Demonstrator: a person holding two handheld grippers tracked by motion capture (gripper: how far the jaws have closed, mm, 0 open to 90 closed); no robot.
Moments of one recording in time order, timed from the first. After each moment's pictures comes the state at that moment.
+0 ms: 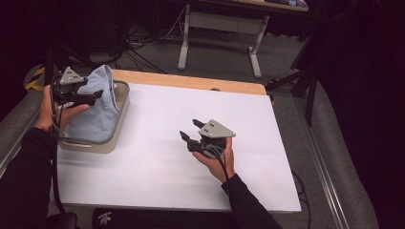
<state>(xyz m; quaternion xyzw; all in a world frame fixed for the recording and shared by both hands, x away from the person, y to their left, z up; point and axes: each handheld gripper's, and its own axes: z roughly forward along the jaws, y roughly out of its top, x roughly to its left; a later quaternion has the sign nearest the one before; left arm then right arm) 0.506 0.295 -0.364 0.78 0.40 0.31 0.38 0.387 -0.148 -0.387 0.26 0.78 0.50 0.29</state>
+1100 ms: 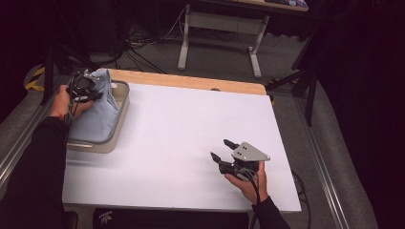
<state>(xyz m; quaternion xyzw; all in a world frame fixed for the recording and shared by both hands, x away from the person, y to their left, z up) 0.565 0.288 -0.403 0.84 0.43 0.22 0.25 0.337 -0.230 -0.402 0.28 0.79 0.45 0.30</state>
